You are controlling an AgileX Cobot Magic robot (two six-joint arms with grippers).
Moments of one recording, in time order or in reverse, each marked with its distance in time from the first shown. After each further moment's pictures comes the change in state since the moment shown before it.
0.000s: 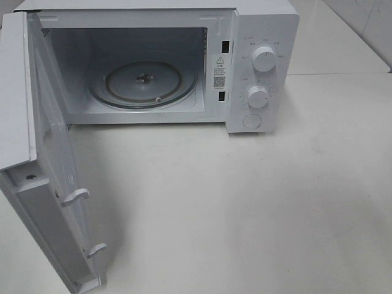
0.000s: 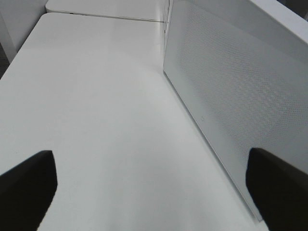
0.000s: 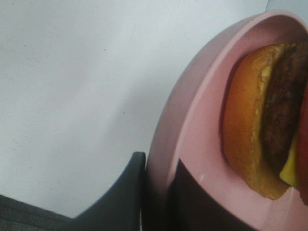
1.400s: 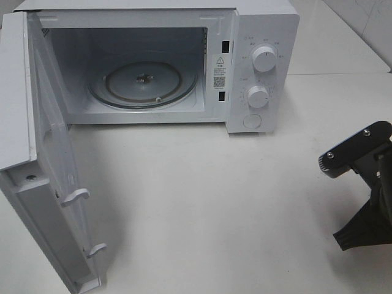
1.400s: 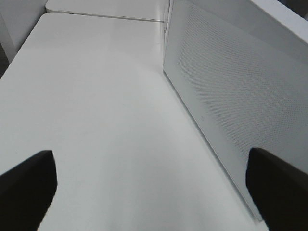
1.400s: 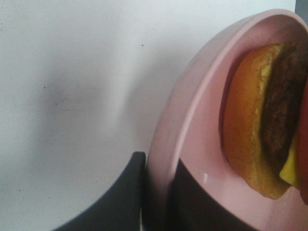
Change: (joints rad) left arm 0.000 0.000 0.000 0.000 0.000 0.000; right arm -0.010 0.722 -0.002 -0.143 -0.239 0.789
